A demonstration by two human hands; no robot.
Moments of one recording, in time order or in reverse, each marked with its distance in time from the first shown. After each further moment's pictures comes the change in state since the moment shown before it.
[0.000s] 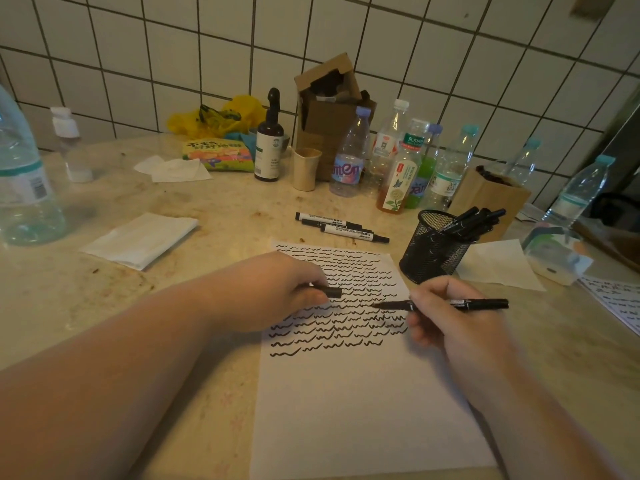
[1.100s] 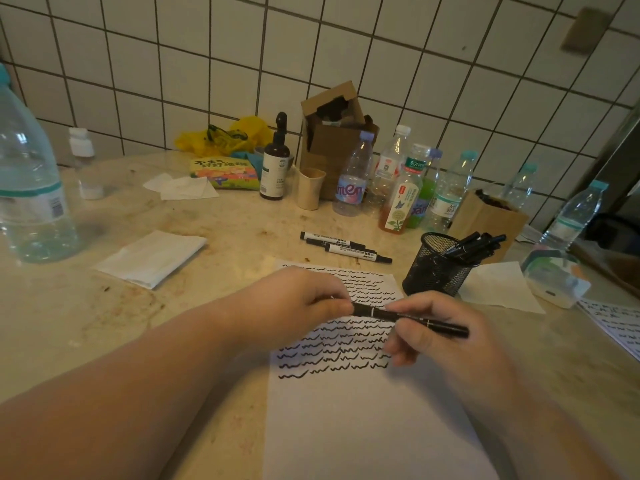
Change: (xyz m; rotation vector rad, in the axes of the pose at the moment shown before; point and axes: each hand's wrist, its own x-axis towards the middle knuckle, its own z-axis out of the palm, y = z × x) left_hand -0.003 0.012 -0.004 -0.257 0.082 0.053; right_hand -0.003 -0.021 0.005 -0.168 -0.249 -0.178
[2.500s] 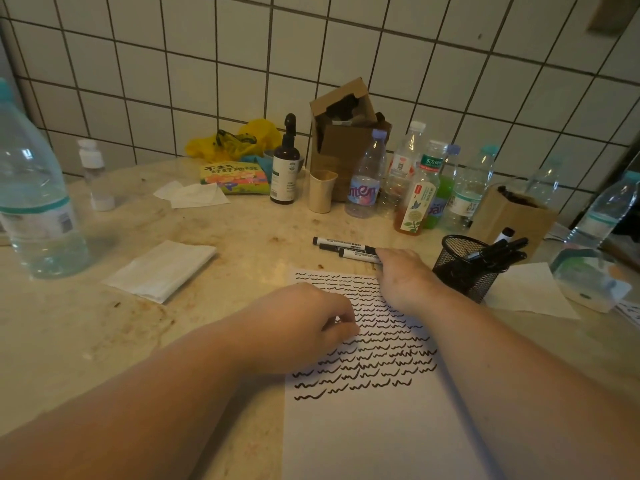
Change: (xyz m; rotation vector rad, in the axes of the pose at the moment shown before) left_hand 0.002 -0.002 -0.001 0.295 -0.061 -0.054; right_hand 0.159 0.045 0.032 -1.163 -0.089 0.185
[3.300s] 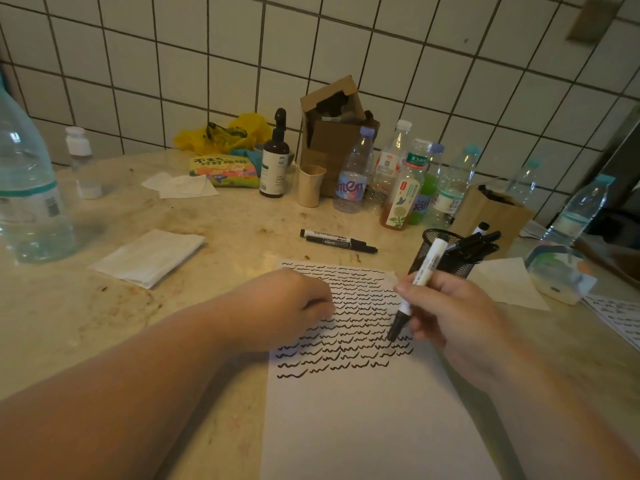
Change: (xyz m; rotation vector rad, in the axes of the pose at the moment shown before) left_hand 0.003 -0.008 0.005 -0.061 0.039 -0.017; right_hand -0.128 0.028 -0.034 1.267 -0.019 0.159
